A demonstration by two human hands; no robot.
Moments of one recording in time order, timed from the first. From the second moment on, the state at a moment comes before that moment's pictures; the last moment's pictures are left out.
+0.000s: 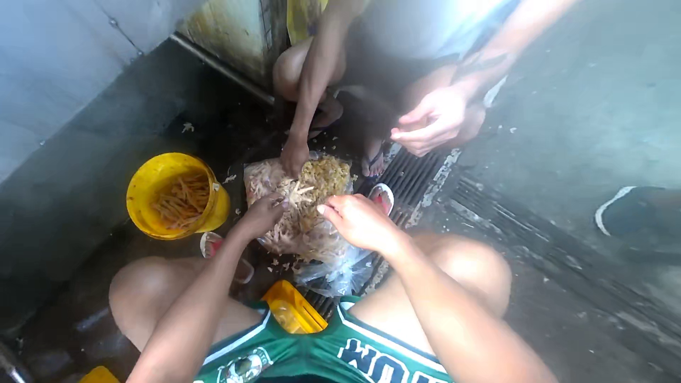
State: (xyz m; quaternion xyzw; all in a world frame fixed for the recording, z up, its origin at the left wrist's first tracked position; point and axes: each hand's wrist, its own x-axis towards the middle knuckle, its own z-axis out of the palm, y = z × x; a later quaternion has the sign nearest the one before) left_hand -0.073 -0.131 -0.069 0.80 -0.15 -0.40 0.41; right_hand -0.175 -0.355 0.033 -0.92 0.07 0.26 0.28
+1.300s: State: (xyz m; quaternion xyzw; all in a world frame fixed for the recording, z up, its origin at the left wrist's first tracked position) left_hand -0.108 -0.157 -0.005 0.78 -0.35 -0.15 0.49; right_hand -0.159 -0.298 0.001 -0.58 0.31 -0.01 0.75
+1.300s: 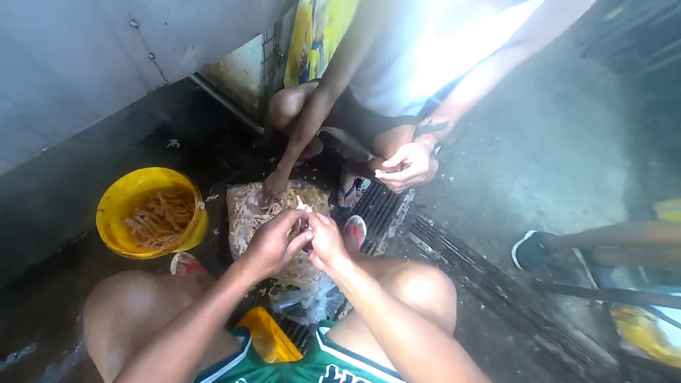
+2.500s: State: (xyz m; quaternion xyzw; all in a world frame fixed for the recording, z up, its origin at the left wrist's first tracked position) left_hand -0.013 -0.107 0.006 0.80 -0.05 -0.09 0.59; right_hand -0.177 -0.295 0.027 -0.85 -0.10 0.02 0.51
